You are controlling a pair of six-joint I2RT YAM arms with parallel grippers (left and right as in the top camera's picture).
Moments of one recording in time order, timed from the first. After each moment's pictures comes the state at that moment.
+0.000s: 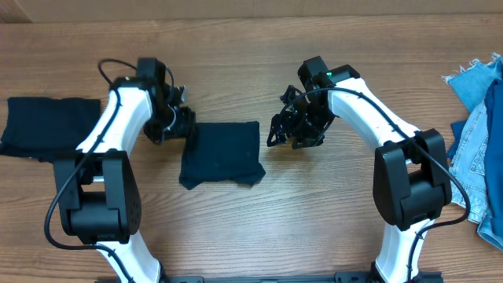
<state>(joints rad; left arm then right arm) -0.02 1.95 1.43 -0.97 0.25 -0.02 0.34 2.06 1.56 -1.10 -0.55 0.14</state>
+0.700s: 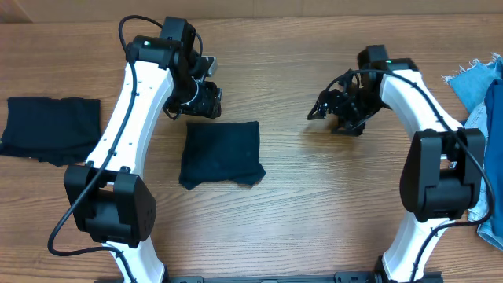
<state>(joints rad) -0.19 1.95 1.83 -1.30 0.22 0.00 0.05 2.06 1.56 -1.07 -0.56 0.27</state>
